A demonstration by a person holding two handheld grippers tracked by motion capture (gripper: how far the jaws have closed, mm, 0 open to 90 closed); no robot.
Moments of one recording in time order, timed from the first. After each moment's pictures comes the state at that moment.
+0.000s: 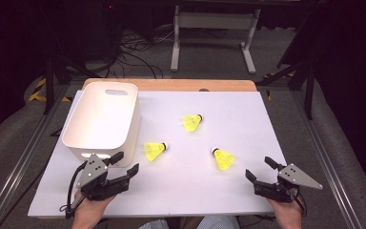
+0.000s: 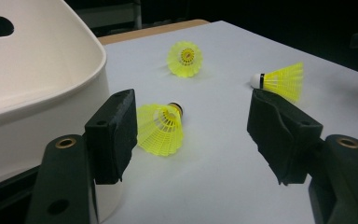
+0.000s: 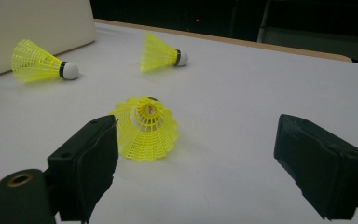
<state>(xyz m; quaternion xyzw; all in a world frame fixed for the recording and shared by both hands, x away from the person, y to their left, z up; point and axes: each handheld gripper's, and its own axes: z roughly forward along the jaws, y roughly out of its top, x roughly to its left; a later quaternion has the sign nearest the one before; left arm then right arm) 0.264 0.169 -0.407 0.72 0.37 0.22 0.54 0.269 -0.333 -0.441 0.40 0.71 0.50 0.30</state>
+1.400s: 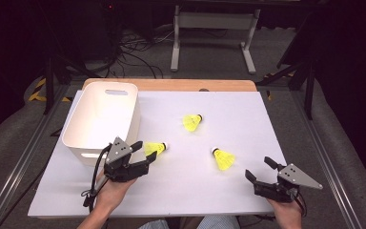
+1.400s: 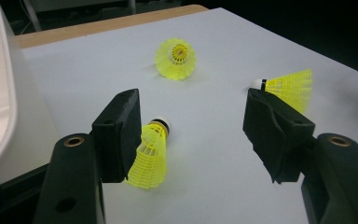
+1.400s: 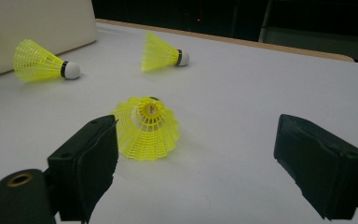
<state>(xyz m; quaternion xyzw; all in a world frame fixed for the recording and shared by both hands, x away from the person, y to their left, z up) 0.306 0.124 -0.397 0.75 0.39 0.19 0.50 0.269 -0.333 -0.441 0.40 0.71 0.50 0.30</state>
